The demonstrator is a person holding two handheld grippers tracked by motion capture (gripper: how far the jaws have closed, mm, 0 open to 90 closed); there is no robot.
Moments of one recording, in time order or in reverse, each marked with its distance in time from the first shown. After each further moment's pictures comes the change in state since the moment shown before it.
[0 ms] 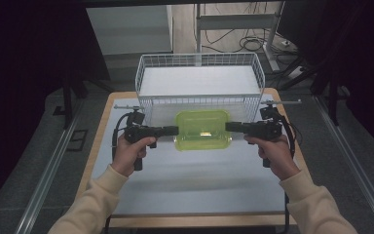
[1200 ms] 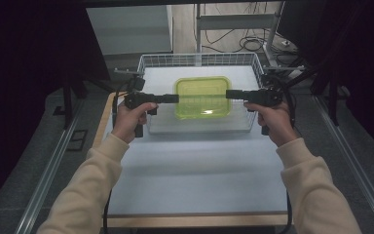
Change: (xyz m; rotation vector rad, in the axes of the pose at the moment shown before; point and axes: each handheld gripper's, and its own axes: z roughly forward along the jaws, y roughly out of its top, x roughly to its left) left arm 0.004 0.082 -0.001 -0.017 0.028 0.034; right arm -0.002 0.078 0.002 -0.069 -0.026 -0.033
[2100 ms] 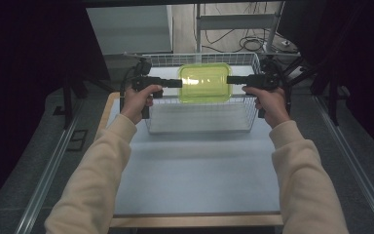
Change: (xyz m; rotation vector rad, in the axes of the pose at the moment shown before) left arm 0.034 0.045 0.024 0.011 0.034 -0.055; right arm -0.031 0.035 0.019 -0.018 -0.058 0.058
